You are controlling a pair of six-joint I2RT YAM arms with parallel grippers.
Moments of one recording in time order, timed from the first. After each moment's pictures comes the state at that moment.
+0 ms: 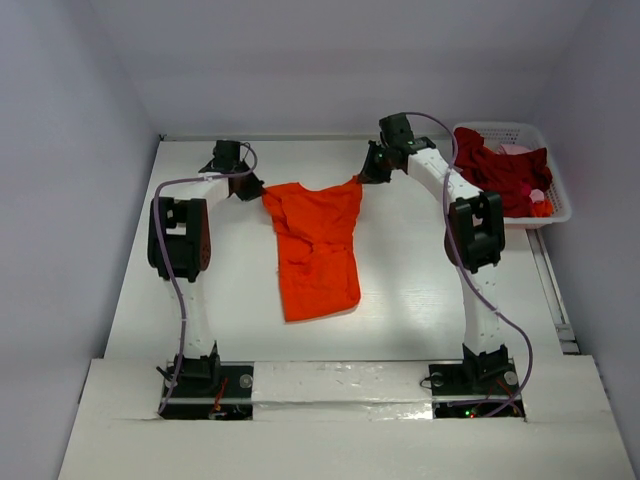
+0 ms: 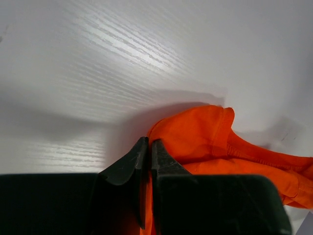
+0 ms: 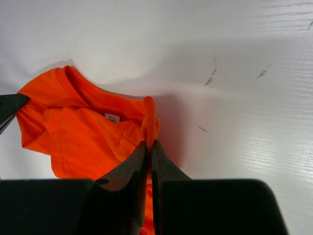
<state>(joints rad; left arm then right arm) -0.09 2.09 1.49 -0.26 0.17 -0.72 0.32 2.27 2.03 -0.62 -0.24 0.57</state>
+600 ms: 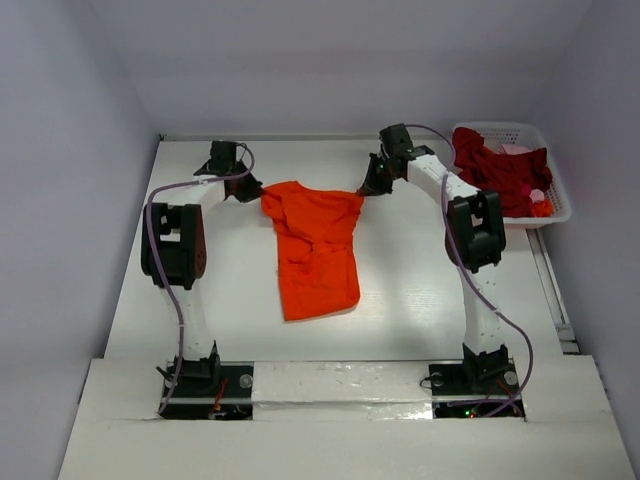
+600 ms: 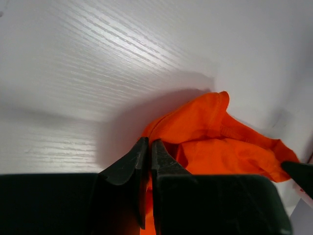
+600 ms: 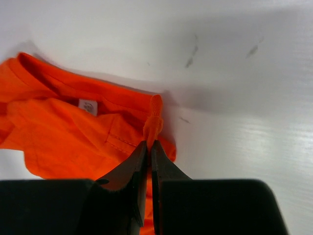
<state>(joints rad) -0.08 2.03 1.44 -0.27 0.20 -0.73 0.31 2.29 1.97 -0.61 -0.26 0.56</state>
